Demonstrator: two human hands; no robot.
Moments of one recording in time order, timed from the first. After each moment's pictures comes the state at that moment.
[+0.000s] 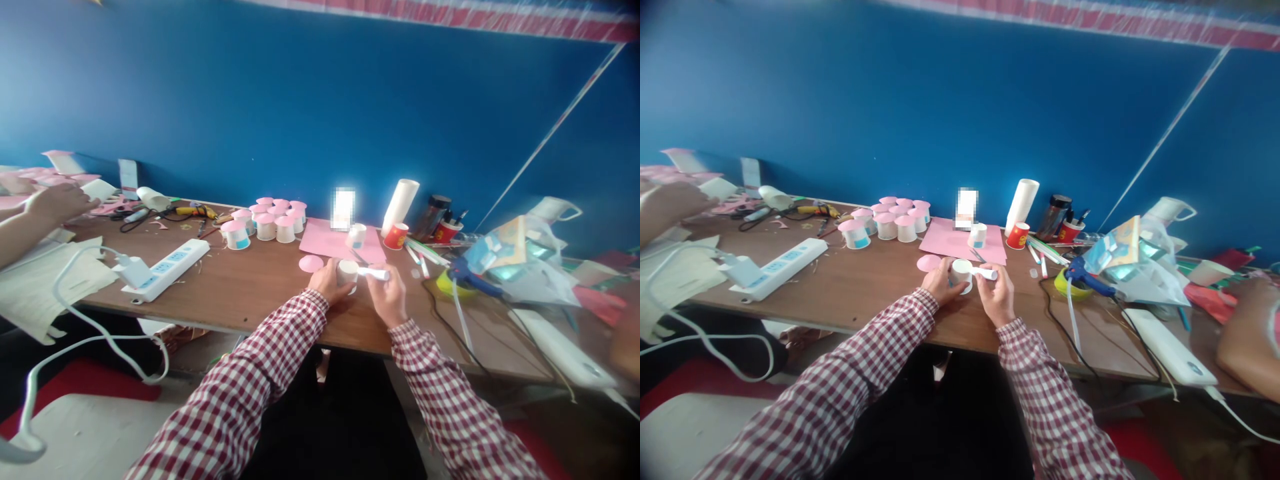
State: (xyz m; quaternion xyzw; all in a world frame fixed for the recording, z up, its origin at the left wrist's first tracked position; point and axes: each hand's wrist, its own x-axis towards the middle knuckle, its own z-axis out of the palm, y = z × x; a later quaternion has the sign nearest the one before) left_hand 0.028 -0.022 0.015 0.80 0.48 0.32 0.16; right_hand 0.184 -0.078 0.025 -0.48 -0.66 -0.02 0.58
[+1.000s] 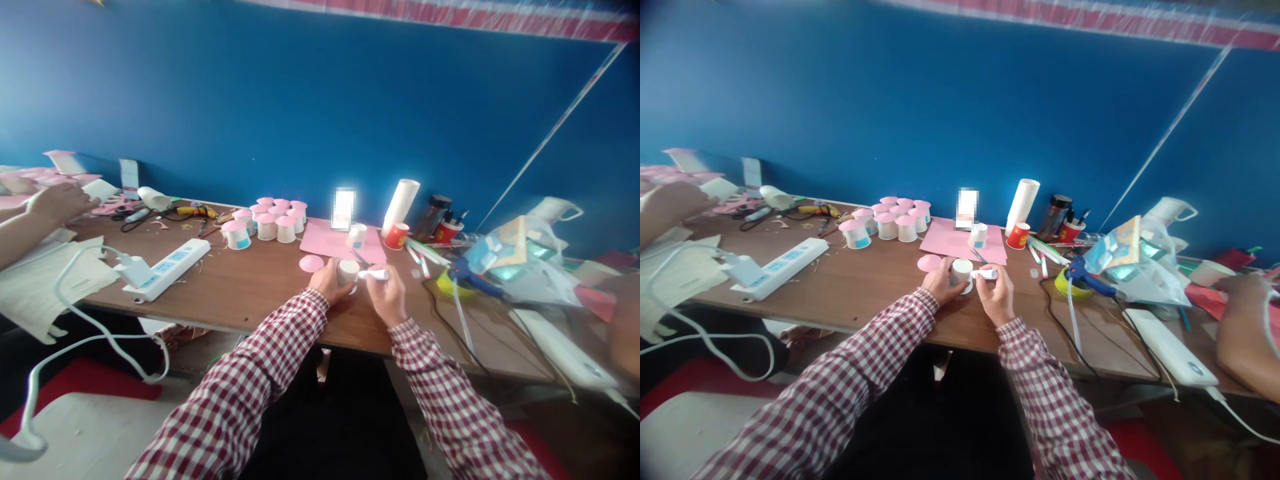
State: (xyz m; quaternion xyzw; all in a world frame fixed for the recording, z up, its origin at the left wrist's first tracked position) left_hand 0.027 -0.020 0.013 0.80 0.47 0.33 0.16; right_hand 0.182 -0.078 0.024 -0.50 -0.65 -0.03 0.57
